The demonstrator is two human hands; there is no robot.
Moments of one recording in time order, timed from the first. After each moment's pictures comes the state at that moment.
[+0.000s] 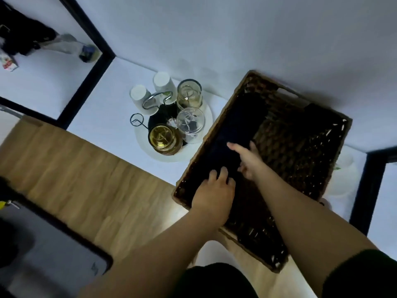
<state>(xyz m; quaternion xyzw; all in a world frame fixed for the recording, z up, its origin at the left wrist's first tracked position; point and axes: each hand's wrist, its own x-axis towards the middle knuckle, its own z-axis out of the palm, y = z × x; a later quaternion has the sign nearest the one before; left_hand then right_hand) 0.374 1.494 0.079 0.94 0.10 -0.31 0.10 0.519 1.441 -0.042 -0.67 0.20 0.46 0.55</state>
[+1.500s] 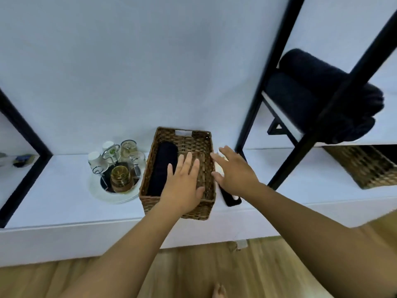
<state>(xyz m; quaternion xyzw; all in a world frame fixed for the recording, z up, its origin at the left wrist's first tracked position) 0.244 1.440 0.209 0.99 -0.10 -0.01 0.09 0.295 1.262 0.222 -0.98 -0.19 0.00 0.09</state>
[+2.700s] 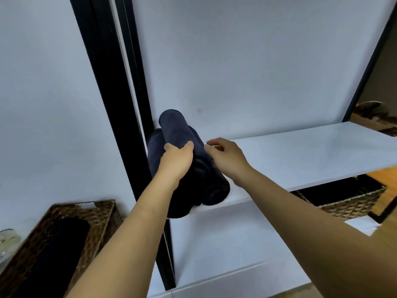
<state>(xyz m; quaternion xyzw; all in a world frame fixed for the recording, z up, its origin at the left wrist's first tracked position) 0.438 1.008 0.397 0.82 0.14 -0.01 0.55 0.445 0.868 0.376 -0.84 -0.01 -0.06 0.53</state>
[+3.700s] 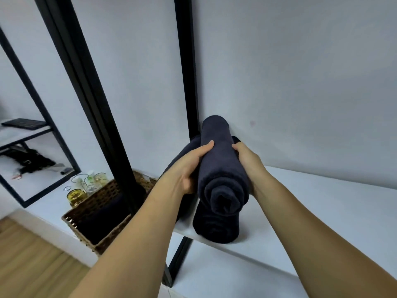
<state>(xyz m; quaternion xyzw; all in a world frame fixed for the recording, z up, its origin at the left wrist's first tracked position) 0.498 0.950 0.395 0.53 0.25 0.01 0.81 0.572 0.824 0.389 -0.63 -0.04 0.28 0.72</state>
